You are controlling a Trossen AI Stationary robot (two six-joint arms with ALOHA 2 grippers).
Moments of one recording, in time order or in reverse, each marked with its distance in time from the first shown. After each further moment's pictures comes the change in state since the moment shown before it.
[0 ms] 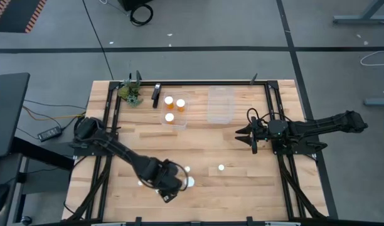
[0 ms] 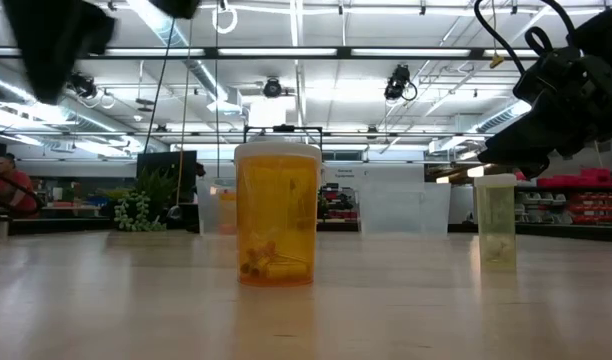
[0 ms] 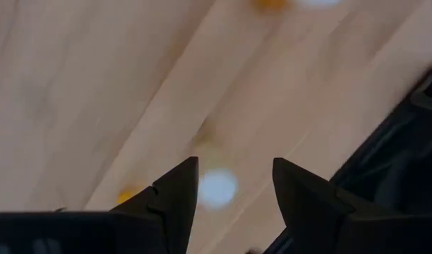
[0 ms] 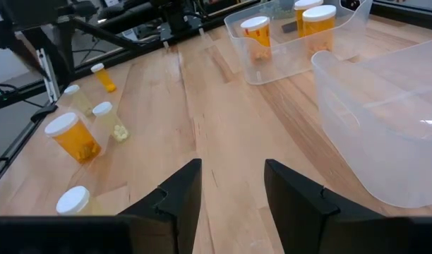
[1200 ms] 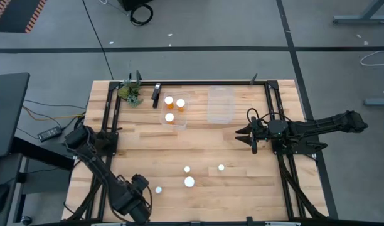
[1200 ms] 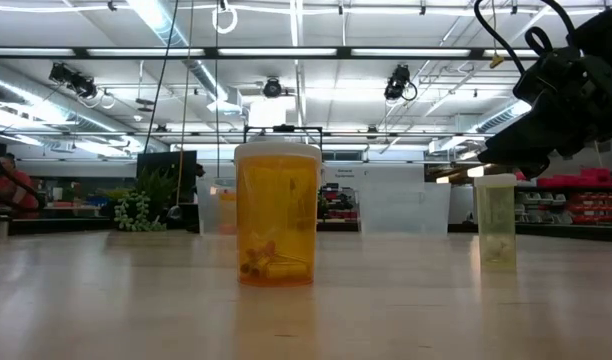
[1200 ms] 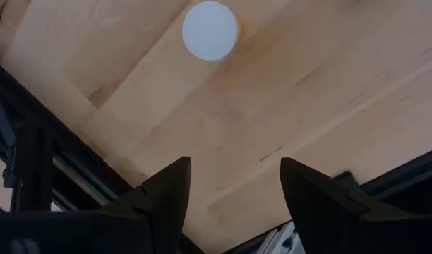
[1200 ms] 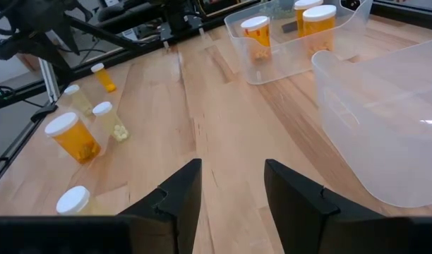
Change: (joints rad) left arm -0.339 0.000 -0.053 -0.236 0.010 -0.524; right arm 0.000 0.000 0.000 0.000 0.000 0.000
